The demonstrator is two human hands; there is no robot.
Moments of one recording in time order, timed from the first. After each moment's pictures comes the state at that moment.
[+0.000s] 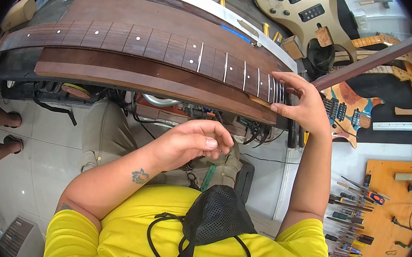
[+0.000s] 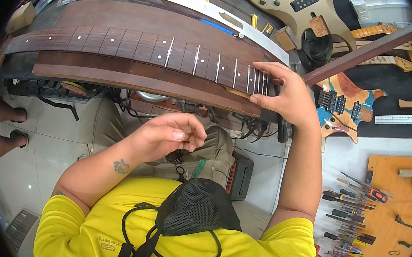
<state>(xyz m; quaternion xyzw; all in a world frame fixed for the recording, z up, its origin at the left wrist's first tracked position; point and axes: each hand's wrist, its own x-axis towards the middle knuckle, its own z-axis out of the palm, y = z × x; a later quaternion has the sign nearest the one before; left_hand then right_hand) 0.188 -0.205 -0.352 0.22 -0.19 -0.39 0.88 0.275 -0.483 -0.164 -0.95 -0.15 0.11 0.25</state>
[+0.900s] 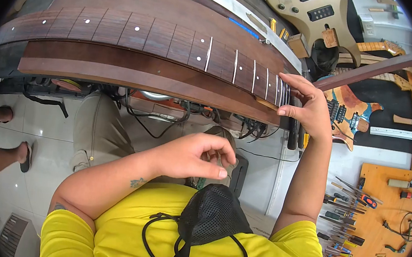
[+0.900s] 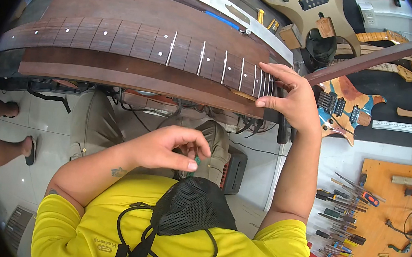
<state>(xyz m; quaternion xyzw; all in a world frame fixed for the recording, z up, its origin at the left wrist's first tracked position) 0.189 -0.210 -0.356 0.39 -0.31 -0.37 0.78 0.279 -0.493 -0.174 -0.94 -0.14 0.11 0.29</state>
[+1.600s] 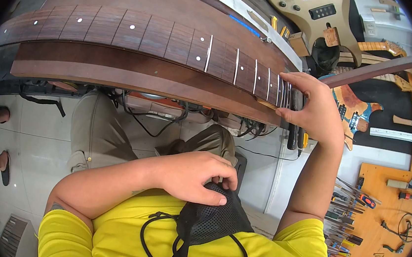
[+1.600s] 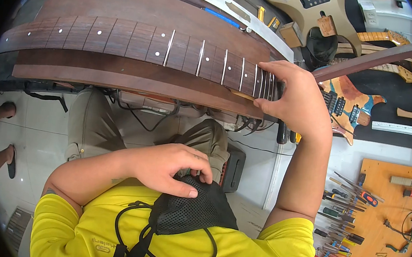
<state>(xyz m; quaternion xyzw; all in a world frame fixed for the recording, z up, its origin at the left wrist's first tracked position) 0.183 -0.214 -0.339 0.47 -0.49 -0.31 0.67 0.274 -0.442 -0.142 -0.98 -0.17 0.09 0.05</state>
